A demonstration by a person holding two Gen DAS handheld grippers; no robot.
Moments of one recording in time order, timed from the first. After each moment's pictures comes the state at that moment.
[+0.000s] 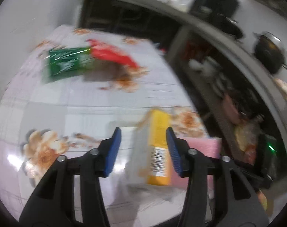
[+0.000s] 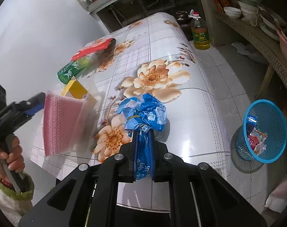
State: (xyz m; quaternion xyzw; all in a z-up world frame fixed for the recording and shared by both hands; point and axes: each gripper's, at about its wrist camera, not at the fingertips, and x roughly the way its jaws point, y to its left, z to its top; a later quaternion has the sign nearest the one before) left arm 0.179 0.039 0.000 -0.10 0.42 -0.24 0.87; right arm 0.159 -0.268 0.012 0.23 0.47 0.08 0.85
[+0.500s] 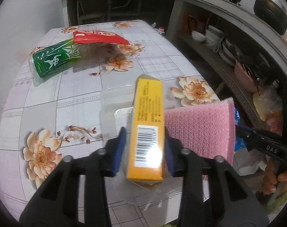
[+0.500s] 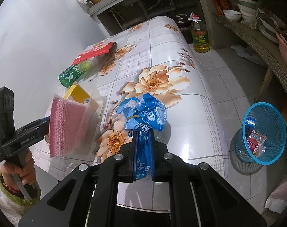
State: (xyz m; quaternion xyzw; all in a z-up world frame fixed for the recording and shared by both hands) left arm 0.178 -0.002 -0.033 0.02 0.46 -0.20 0.86; right arm 0.159 -0.270 0.019 0.23 0.46 0.08 0.86
